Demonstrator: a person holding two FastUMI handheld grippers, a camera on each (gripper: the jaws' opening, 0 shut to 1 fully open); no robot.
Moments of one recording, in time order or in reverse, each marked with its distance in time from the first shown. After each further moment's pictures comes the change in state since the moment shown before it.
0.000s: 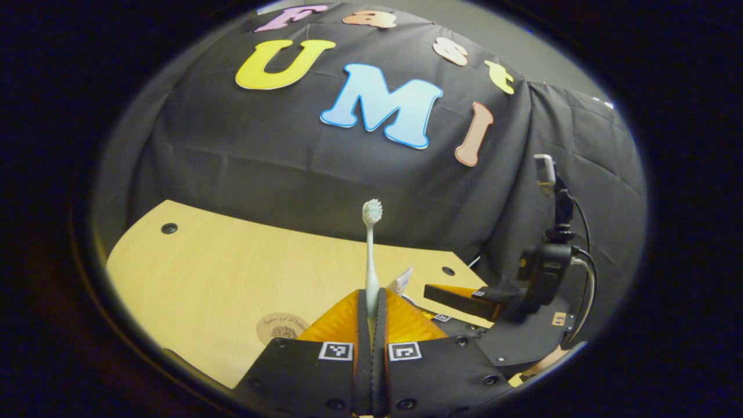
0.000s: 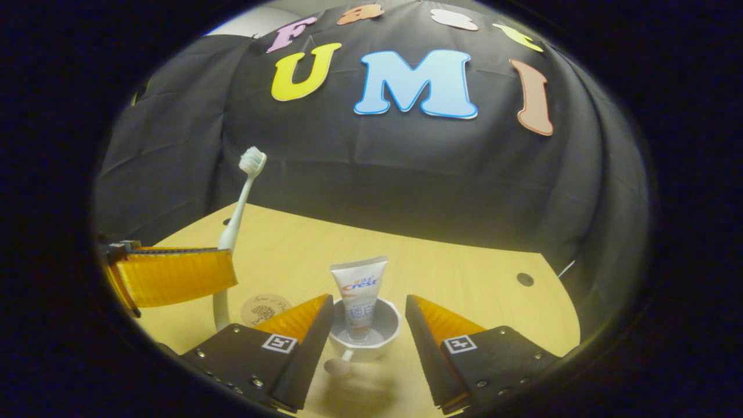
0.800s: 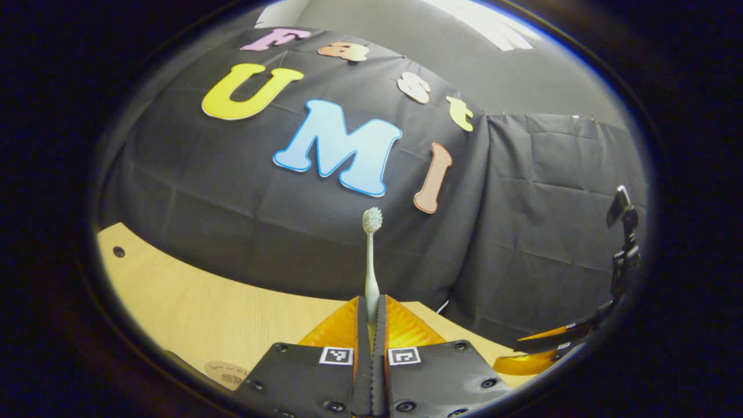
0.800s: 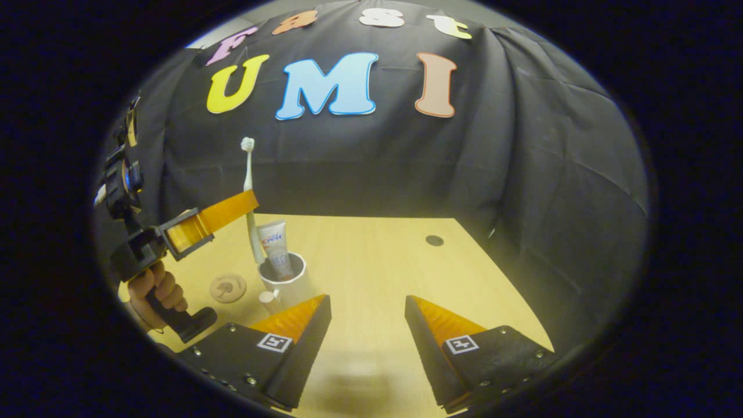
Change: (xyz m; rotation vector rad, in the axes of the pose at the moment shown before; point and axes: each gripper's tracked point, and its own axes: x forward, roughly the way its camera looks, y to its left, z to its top) left arm 0.075 -0.046 0.016 0.089 -0.280 -0.193; right arm -0.124 -0.074 -0.063 0.168 0.127 -0.258
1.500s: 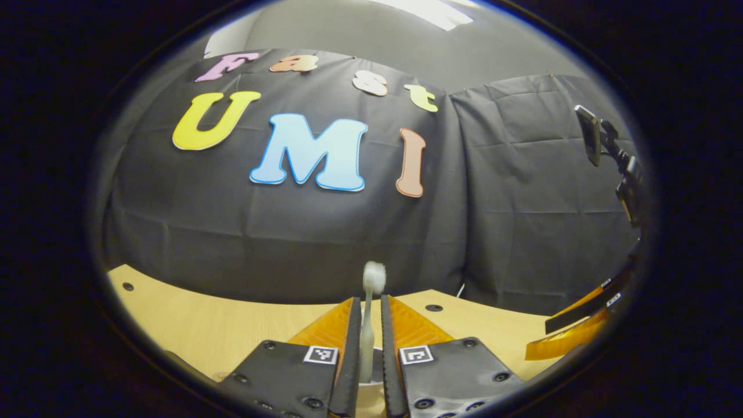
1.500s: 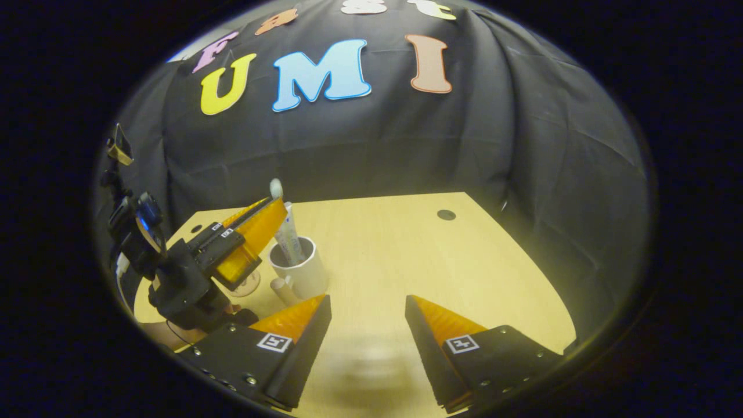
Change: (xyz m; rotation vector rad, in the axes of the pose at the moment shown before) left arm -0.001 -0.022 -0.037 0.211 -0.006 -0.024; right arm -0.002 0.012 -0.016 0.090 0.068 0.064
